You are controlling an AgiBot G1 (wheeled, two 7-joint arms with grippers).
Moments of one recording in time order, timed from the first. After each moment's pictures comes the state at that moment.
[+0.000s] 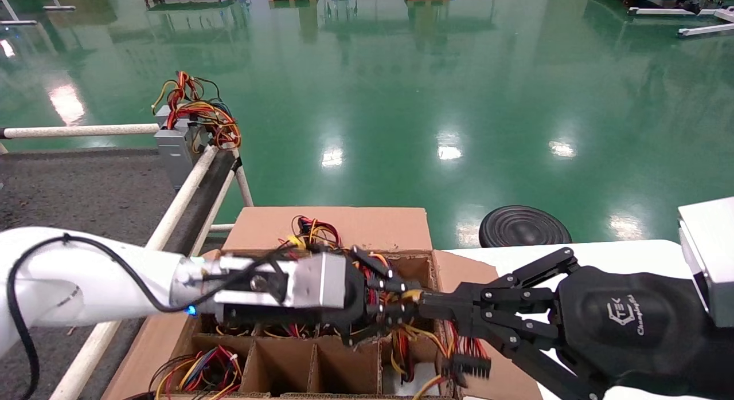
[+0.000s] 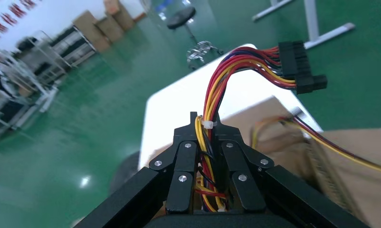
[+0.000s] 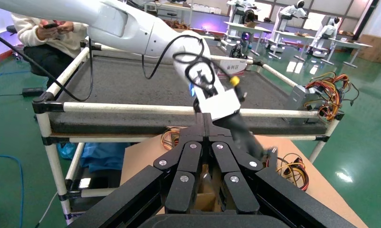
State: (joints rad) left arm -1.56 1.06 1.28 -0.61 0.47 1.33 0.71; right arm 1.07 -0.61 -0.28 1.28 -0.73 -1.50 0.19
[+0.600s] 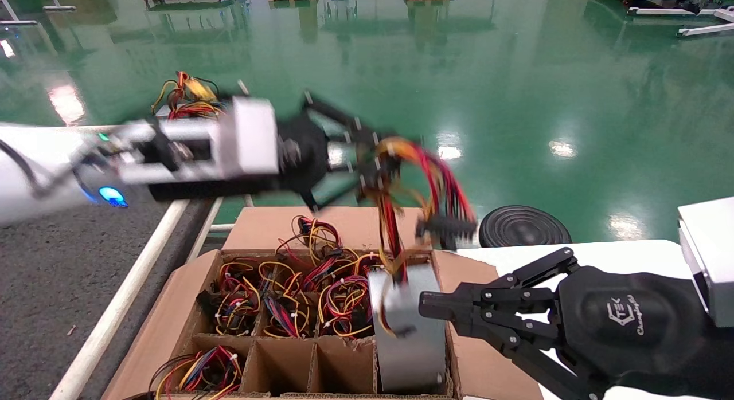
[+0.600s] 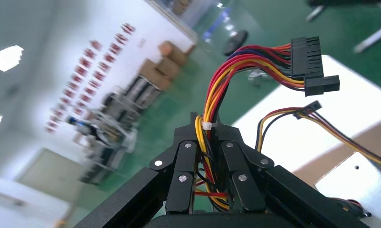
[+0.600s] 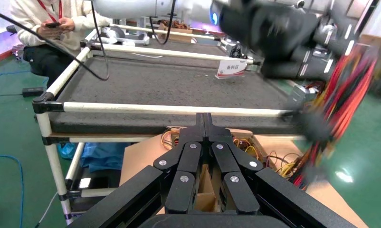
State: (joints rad) left arm -1.75 0.98 1.15 -0.62 0.42 1.37 0.79; right arm 1.07 -0.61 -0.28 1.28 -0.73 -1.50 0.19
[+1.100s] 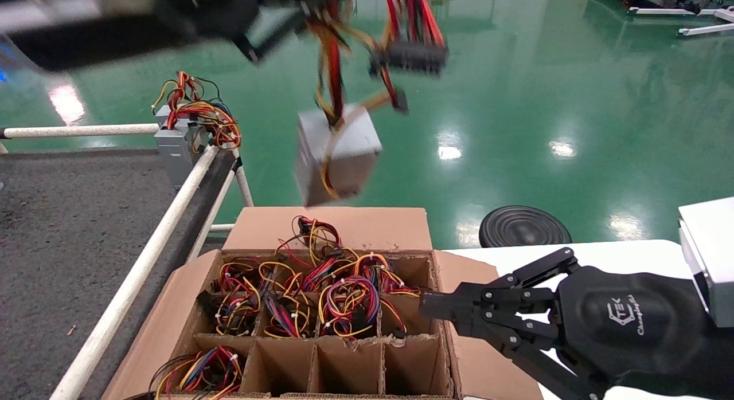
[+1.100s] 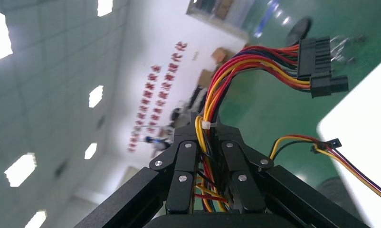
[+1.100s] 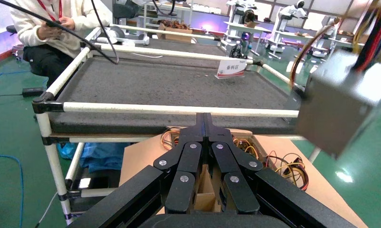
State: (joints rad) left arm -1.93 0.91 1.00 -0.62 0.46 1.35 0.86; right arm 1.07 -0.61 -0.28 1.28 -0.73 -1.50 0.19
